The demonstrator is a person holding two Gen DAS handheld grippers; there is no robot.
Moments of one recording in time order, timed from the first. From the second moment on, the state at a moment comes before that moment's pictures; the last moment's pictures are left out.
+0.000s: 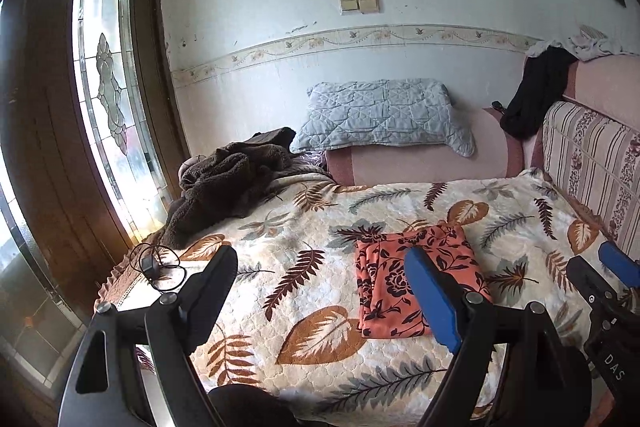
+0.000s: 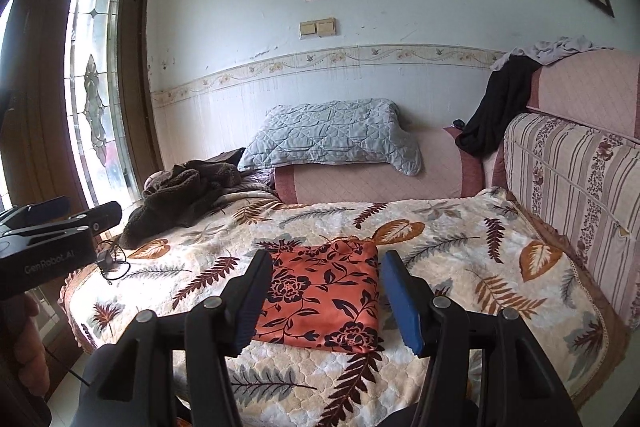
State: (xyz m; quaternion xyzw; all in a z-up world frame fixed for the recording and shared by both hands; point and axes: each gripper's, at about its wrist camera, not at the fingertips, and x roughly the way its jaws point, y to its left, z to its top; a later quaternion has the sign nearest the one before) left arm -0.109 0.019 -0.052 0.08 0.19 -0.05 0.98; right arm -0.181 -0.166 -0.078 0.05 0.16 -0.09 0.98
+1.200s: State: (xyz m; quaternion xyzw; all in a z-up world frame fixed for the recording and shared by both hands) left arm -0.138 0.035 -0.031 0.06 0.16 -0.02 0.98; right arm -0.192 -0.151 -0.072 0.04 0.16 -0.06 0.98
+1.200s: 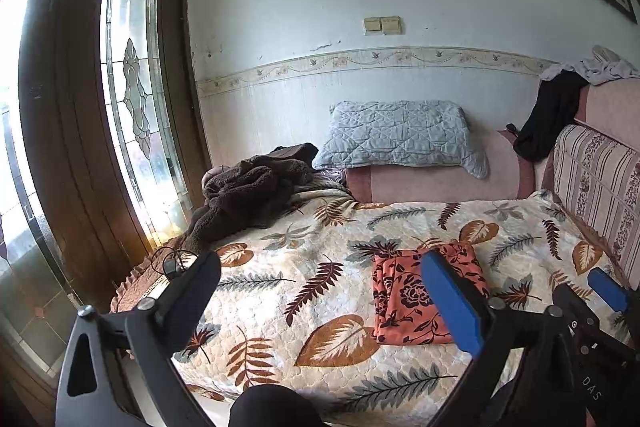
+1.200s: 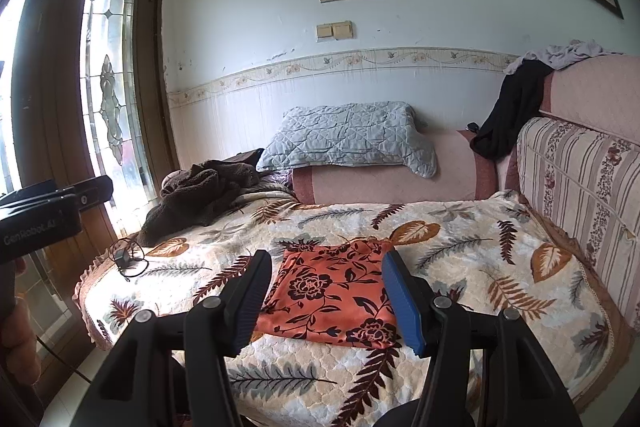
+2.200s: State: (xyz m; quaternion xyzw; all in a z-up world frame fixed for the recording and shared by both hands) left arm -0.102 0.036 -0.054 0.06 0.19 -0.04 0.98; right arm -0.159 -0.153 -0.077 0.06 0.19 -0.08 0.98
